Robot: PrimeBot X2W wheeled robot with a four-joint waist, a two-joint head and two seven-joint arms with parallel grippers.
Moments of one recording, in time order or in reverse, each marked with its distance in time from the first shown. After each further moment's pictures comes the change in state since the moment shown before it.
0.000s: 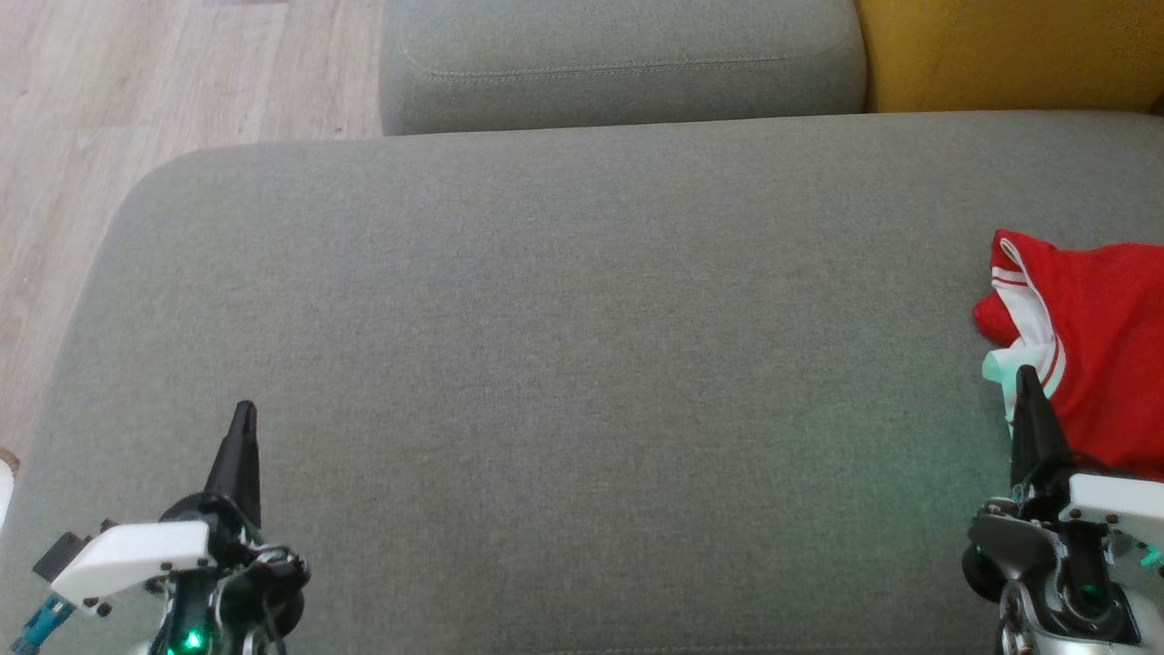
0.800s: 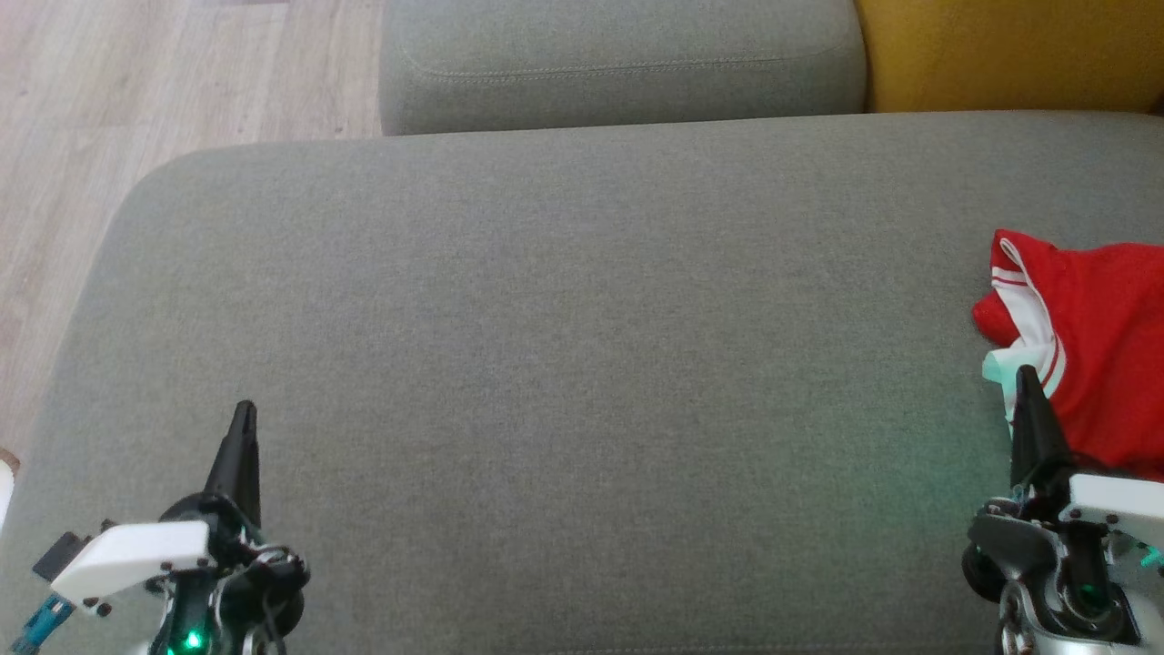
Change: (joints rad) left arm 0.000 0.000 0.000 0.000 0.000 0.000 0.000; right arm 0.000 0.000 0.000 0.000 0.000 0.000 0.000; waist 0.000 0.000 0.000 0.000
